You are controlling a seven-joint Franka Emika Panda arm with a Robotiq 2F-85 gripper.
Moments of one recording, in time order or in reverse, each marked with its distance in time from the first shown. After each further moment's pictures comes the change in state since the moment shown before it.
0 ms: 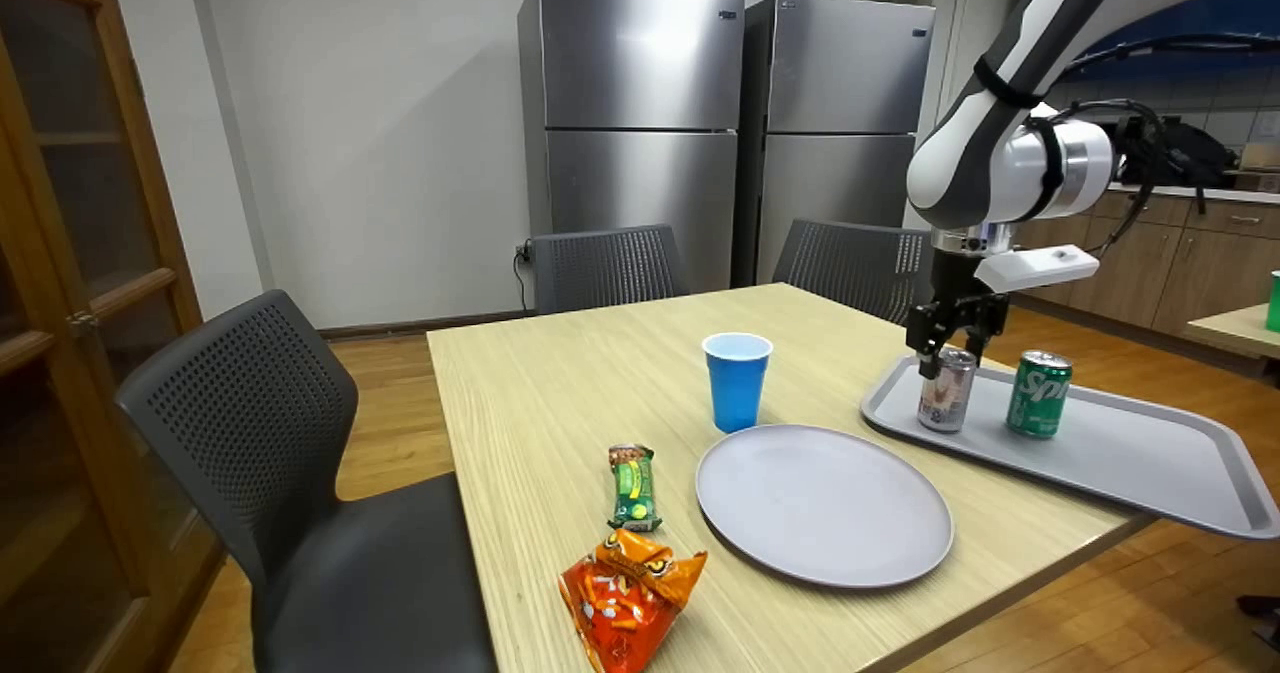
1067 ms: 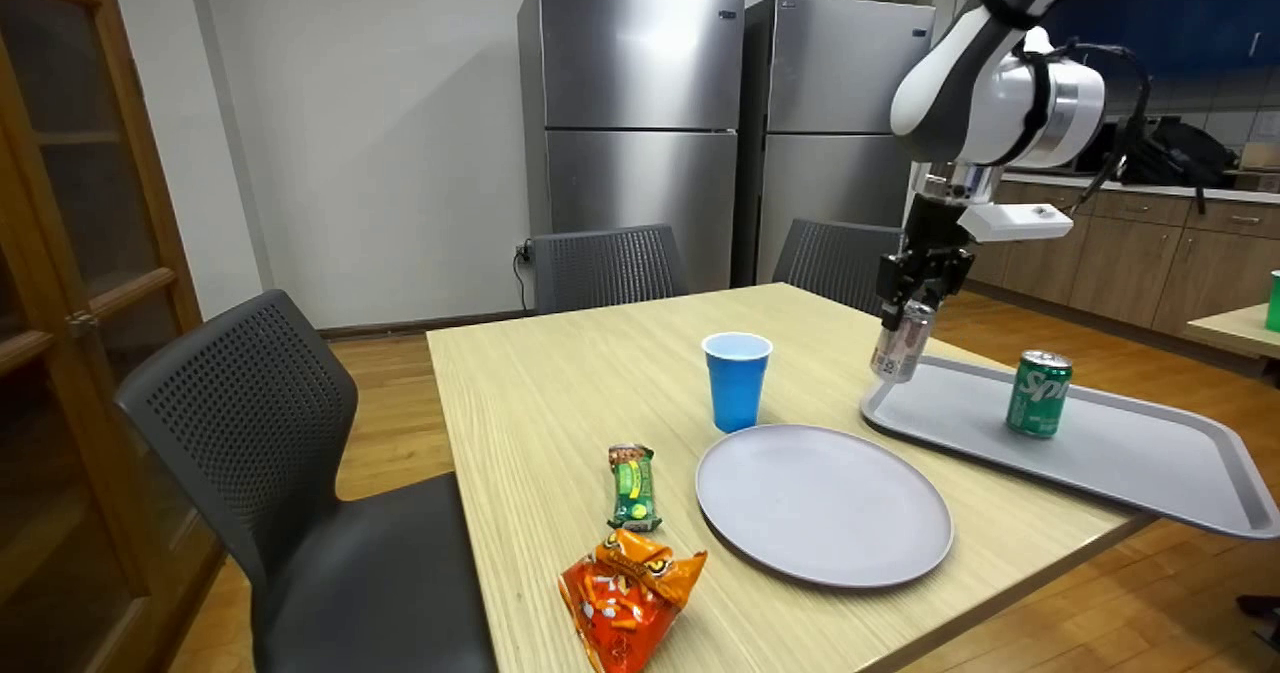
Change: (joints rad) arm -0.062 -0.124 0.131 -0.032 0.142 -0.001 -0.163
